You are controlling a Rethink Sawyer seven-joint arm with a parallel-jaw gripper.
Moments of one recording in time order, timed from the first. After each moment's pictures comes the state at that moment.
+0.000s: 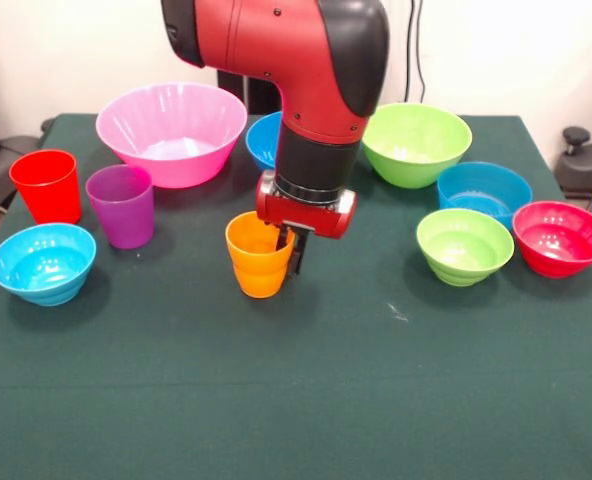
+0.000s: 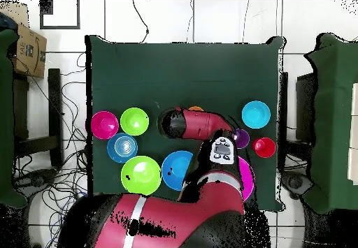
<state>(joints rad) -0.14 -0.35 -0.13 1.50 -0.08 0.32 1.86</state>
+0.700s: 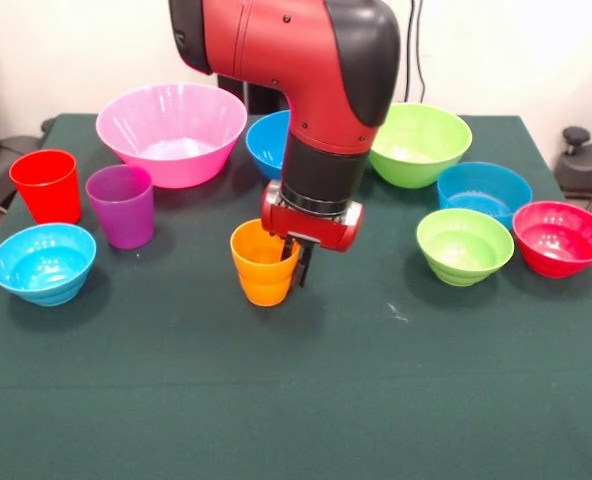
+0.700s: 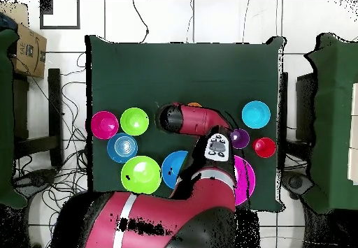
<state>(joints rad) -0.11 -0.33 -0.16 1.46 -0.02 0.32 1.86</state>
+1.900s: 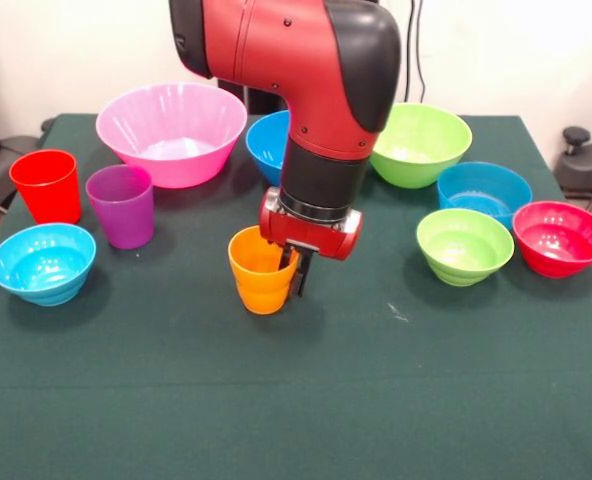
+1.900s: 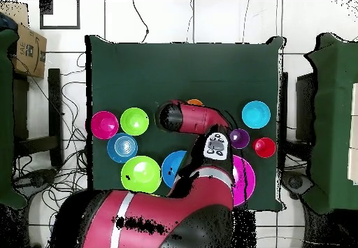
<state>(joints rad) -0.10 -0.31 -0.18 1.44 0.00 0.28 1.86</state>
